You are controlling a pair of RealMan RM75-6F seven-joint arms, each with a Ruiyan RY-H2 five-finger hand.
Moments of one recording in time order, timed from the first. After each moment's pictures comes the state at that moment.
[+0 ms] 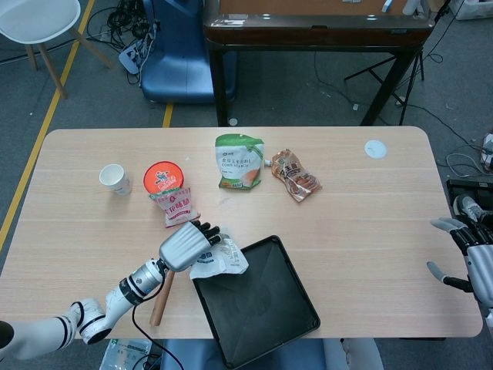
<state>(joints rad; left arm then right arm) -0.75 -1.62 -0.04 -1.25 1.77 1.23 0.23 0.06 -0.96 0.06 -1.65 -1.55 1.52 0.16</state>
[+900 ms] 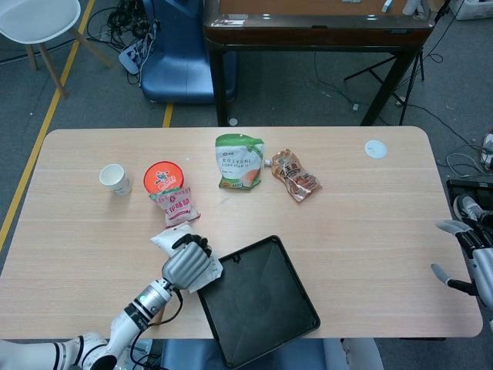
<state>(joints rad) -0.66 -1.58 -0.05 -1.63 1.43 1.05 1.41 0.04 -0.96 0.05 -1.65 -1.54 1.53 0.16</state>
